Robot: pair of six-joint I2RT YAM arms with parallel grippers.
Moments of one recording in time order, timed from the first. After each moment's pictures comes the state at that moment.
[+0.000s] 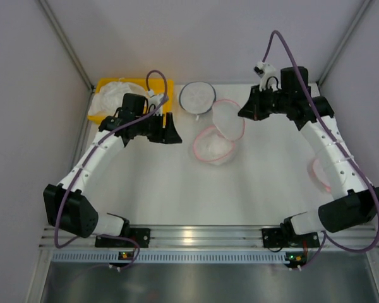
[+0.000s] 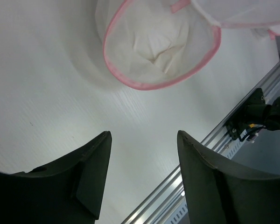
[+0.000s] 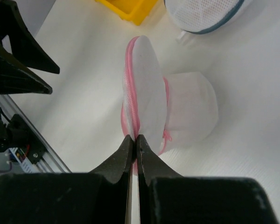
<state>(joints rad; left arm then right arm) -0.32 1.39 1.27 -0.68 0.55 -0.20 0.26 1.41 1.57 -0.77 -0.55 0.09</state>
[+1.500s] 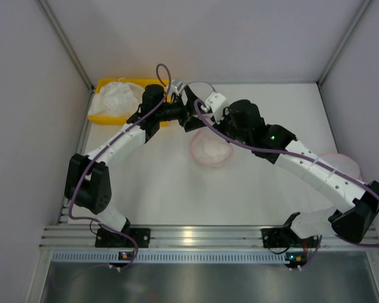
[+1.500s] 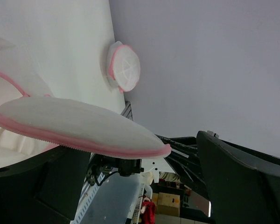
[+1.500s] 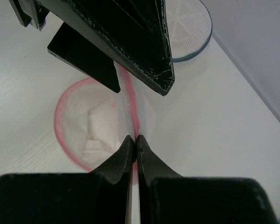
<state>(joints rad) -0.42 1.63 1.26 0.11 0.80 -1.19 0.82 1.32 1.34 -0.52 0.21 -0.28</state>
